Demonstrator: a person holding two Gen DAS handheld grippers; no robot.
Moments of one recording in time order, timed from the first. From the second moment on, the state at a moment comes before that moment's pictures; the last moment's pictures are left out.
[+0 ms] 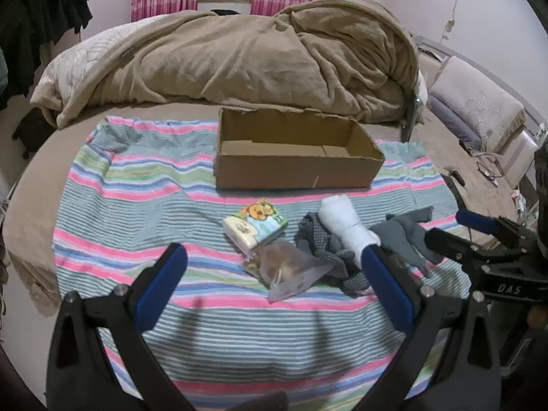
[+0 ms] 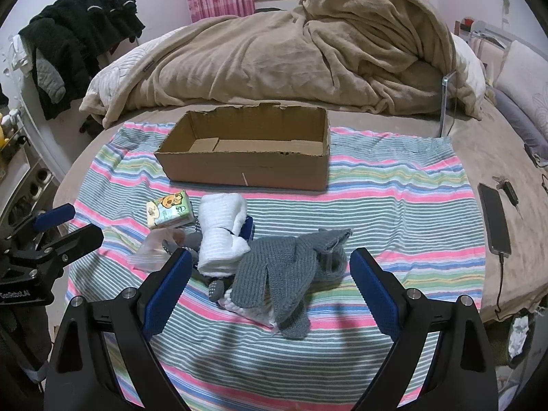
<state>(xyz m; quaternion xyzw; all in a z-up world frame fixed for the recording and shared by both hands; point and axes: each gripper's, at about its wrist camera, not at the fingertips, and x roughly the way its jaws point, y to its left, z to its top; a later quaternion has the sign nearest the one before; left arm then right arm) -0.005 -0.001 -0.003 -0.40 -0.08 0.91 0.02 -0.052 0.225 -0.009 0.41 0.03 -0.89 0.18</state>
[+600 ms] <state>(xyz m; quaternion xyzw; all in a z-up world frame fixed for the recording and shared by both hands) -0.005 -0.002 -0.010 -0.41 -0.08 0.91 0.02 -0.056 0.225 -0.012 0.42 0.01 -0.89 0.18</state>
